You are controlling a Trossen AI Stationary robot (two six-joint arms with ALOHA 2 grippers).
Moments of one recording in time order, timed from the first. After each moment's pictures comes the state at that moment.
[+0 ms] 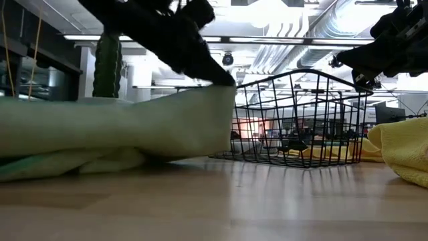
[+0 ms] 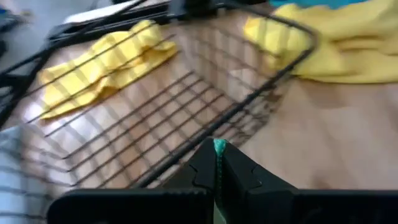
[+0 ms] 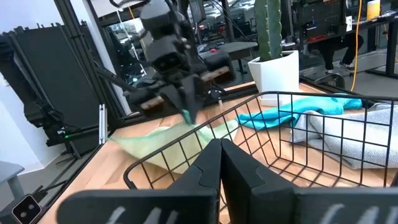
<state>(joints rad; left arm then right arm) 0.01 1.64 0.89 0.23 -0.12 0.16 -0.05 0.01 0.01 0.02 -0.02 0.24</state>
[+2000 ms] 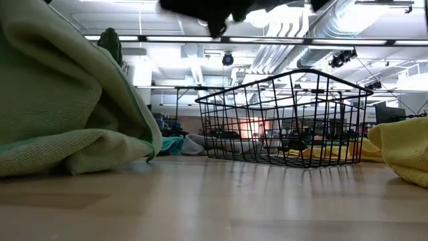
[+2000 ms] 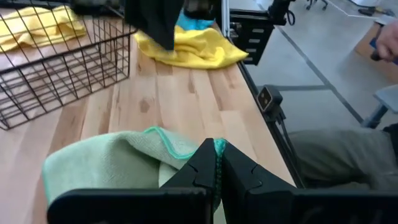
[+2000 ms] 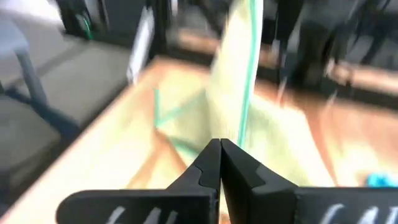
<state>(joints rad) -0.82 0.78 0.69 -0.49 -0.58 -0.52 0.28 1.83 1.18 0.27 0.01 -0.09</state>
